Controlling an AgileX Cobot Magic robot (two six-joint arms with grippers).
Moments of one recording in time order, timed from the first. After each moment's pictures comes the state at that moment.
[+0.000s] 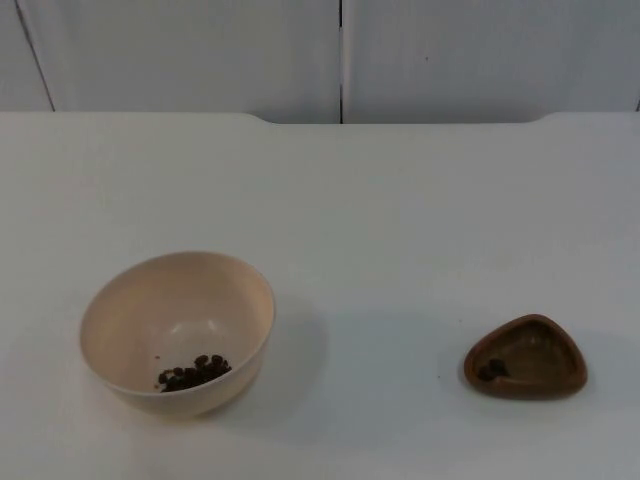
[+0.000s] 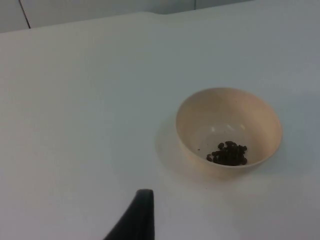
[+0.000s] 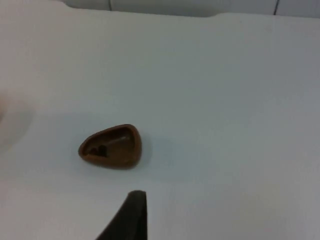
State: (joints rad) right arm 0.17 0.00 -0.52 0.01 1.09 0.00; left arm -0.26 0.00 -0.50 -0.06 1.08 0.02
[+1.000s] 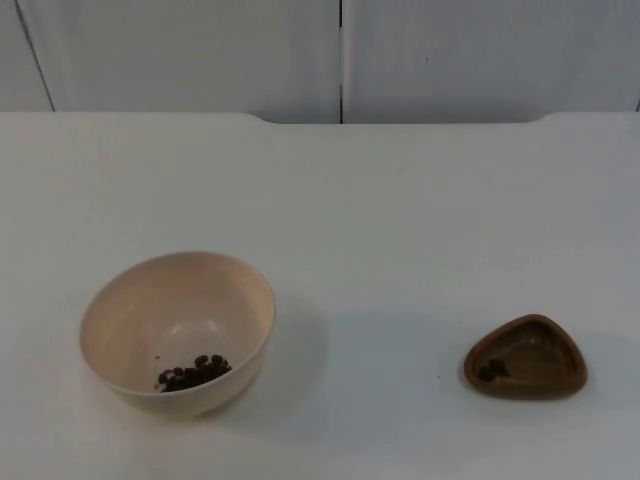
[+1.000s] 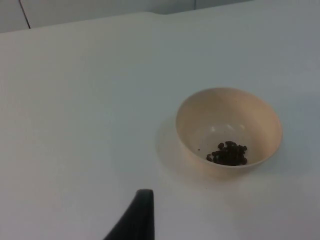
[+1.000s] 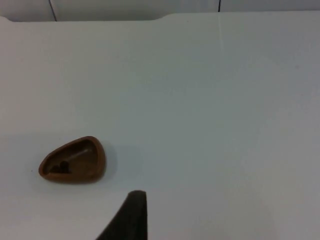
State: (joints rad) right arm 0.03 0.00 -0.52 0.01 1.09 0.00; left arm -0.26 0.00 -0.50 -0.06 1.08 0.02
